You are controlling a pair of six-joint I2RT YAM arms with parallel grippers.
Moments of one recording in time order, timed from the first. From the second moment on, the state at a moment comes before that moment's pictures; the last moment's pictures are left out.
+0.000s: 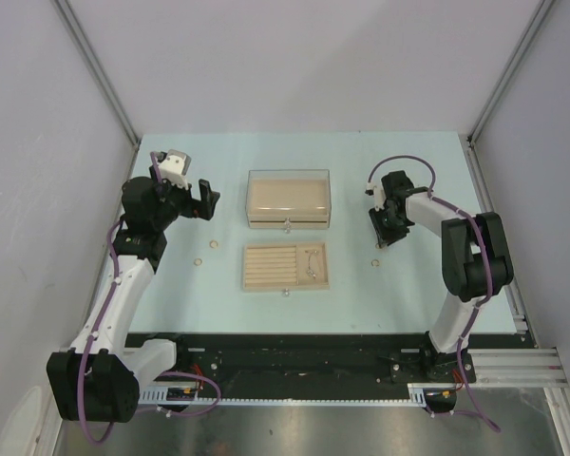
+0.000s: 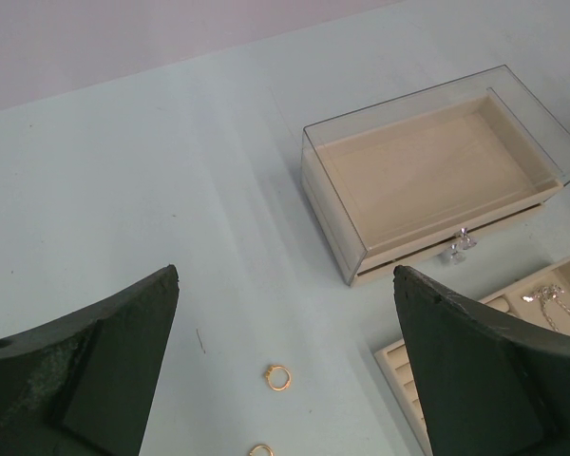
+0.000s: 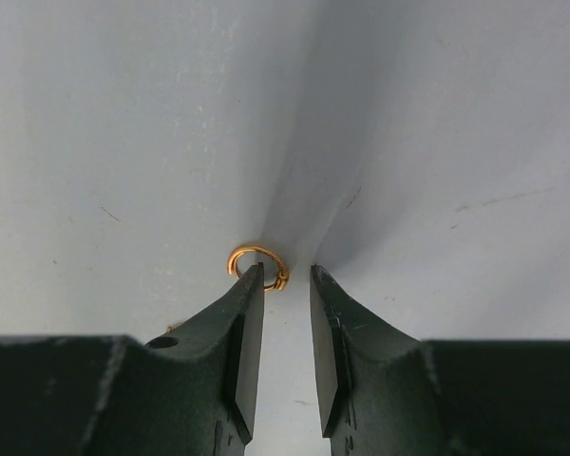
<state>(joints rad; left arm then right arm) -0.03 1.04 0.85 -0.07 0.34 0.09 0.20 1.82 1.16 -0.59 -0.07 -0.14</state>
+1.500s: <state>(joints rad) -0.35 1.10 0.81 0.02 0.58 -0.05 0.48 1.56 1.29 -0.60 -0.11 -0.14</state>
